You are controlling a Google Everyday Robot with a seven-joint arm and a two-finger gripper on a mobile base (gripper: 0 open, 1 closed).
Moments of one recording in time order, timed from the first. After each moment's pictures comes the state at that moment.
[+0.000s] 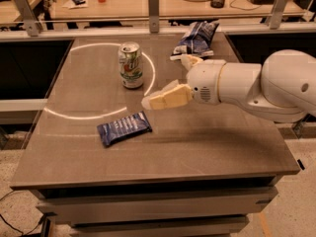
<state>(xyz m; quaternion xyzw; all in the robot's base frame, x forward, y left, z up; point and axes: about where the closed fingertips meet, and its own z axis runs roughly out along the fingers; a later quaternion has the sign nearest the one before) 0.547 -0.024 0.913 -0.39 0.69 0.29 0.53</state>
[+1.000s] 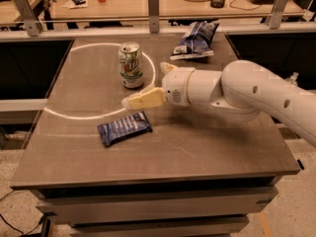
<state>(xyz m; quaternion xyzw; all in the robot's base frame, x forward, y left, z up) 0.589 0.029 0.866 -0.38 0.70 0.31 0.52</state>
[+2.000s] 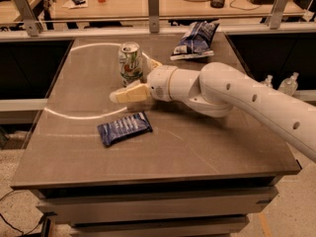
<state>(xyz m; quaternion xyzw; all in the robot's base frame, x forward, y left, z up) 0.634 0.070 0.849 -0.38 0.67 0.33 0.55</state>
